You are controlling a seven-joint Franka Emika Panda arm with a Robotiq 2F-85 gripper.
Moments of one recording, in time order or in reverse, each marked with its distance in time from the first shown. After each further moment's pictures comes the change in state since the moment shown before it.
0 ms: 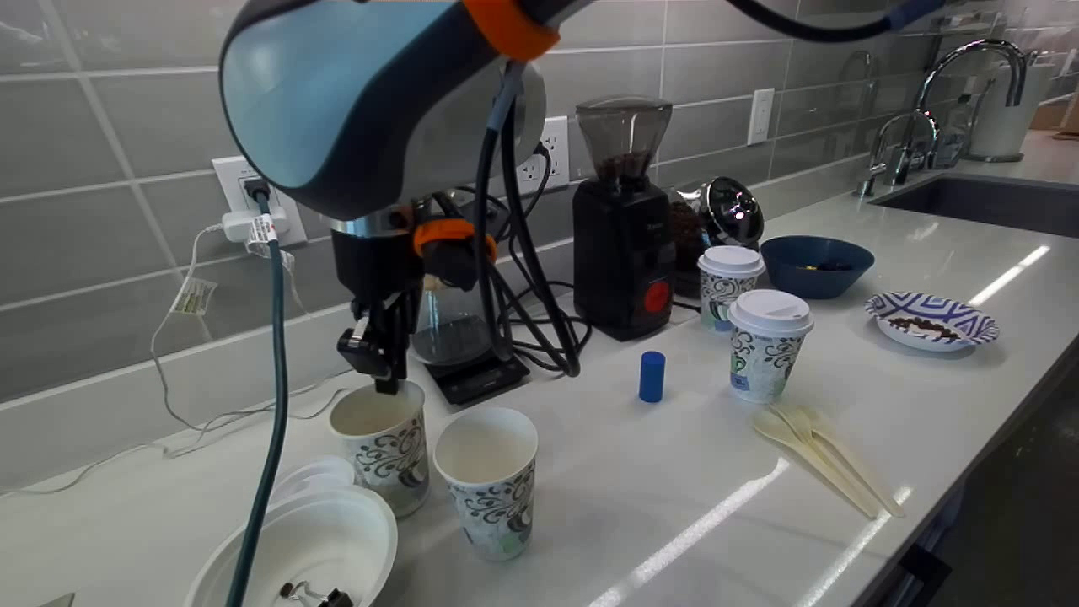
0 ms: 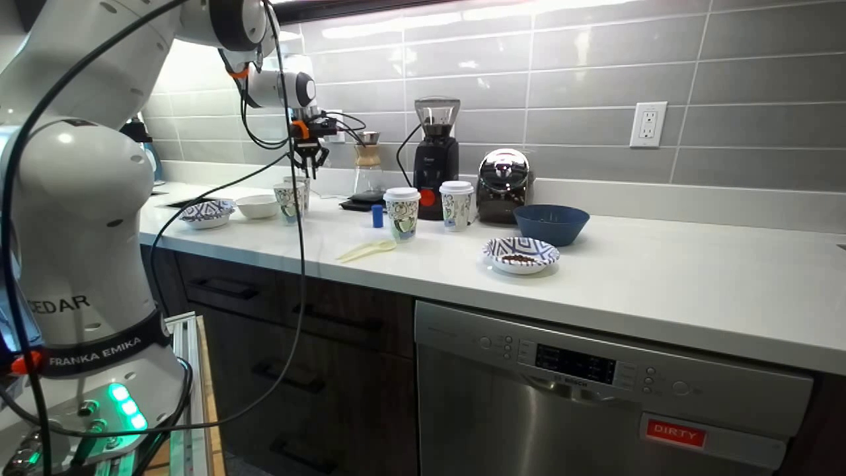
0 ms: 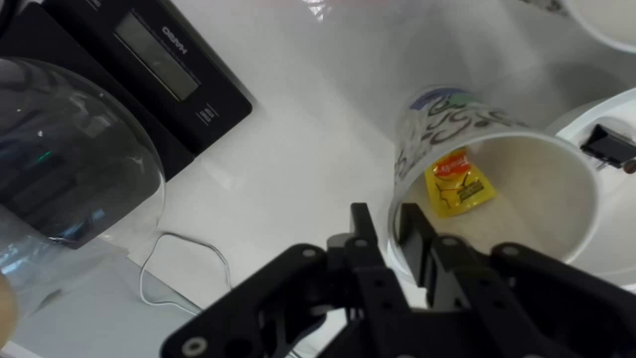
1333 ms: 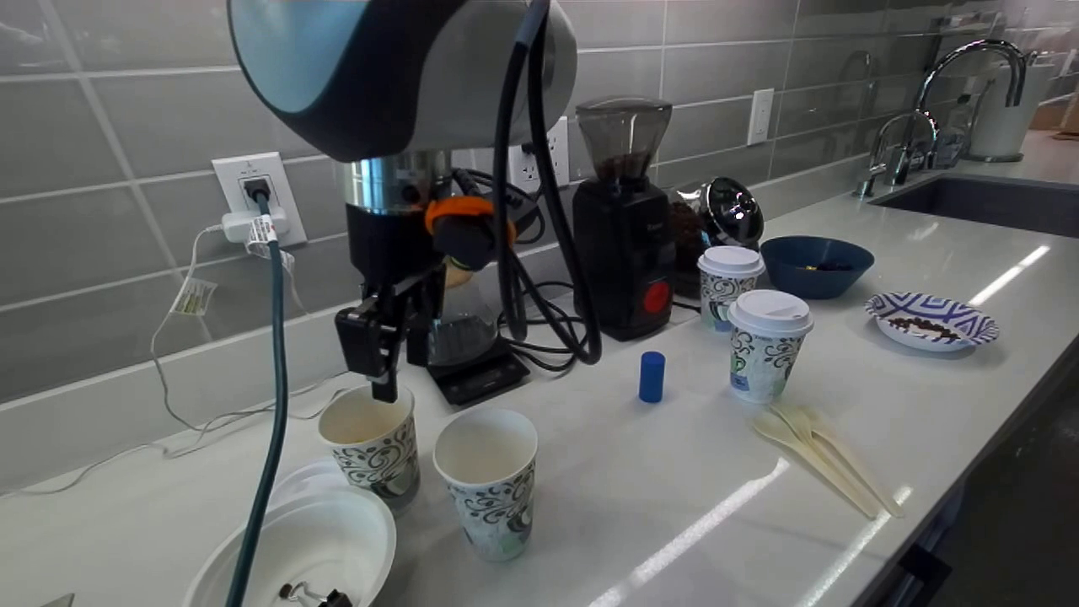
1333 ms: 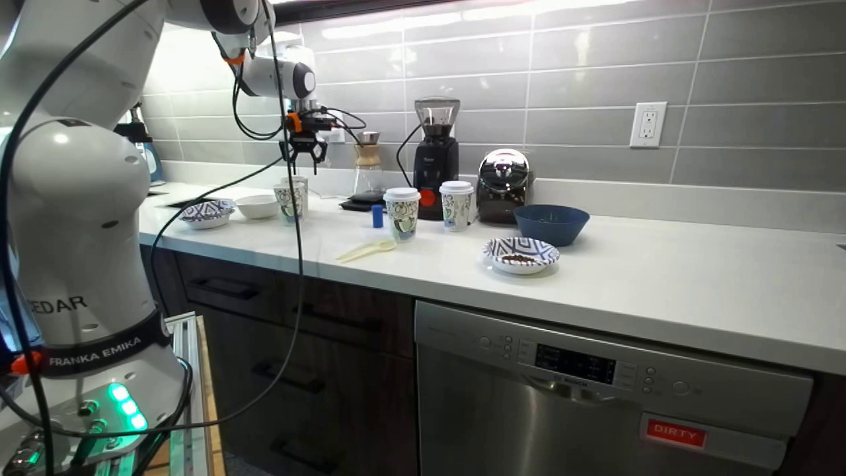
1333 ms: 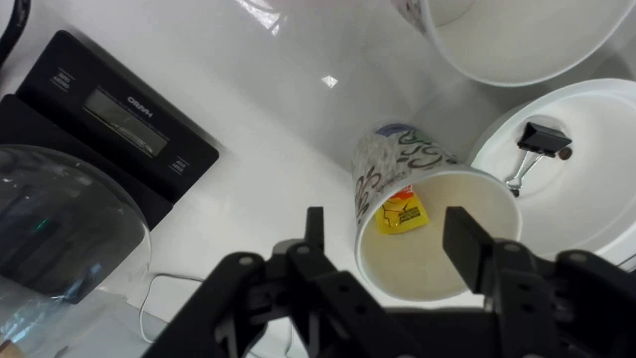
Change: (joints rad) arm -0.044 -0.082 0.024 -0.080 0.095 -0.043 0.074
